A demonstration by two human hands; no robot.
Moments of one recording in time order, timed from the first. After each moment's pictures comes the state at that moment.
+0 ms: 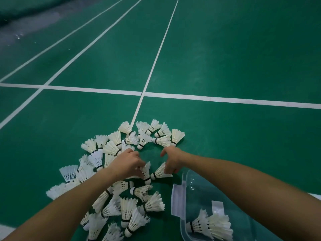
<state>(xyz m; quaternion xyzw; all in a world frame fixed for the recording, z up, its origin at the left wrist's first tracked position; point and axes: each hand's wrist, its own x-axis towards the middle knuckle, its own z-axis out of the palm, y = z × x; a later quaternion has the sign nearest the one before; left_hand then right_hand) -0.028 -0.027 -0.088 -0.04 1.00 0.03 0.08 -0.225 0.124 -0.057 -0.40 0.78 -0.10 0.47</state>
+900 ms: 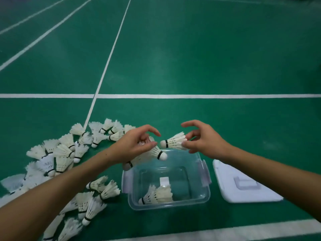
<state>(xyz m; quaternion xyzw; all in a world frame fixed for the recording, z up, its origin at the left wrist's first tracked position) -0.137 0.149 0.063 -0.01 0.89 0.46 -0.06 -0.296 0.389 0.105 -0.27 0.79 -0.45 0.31</state>
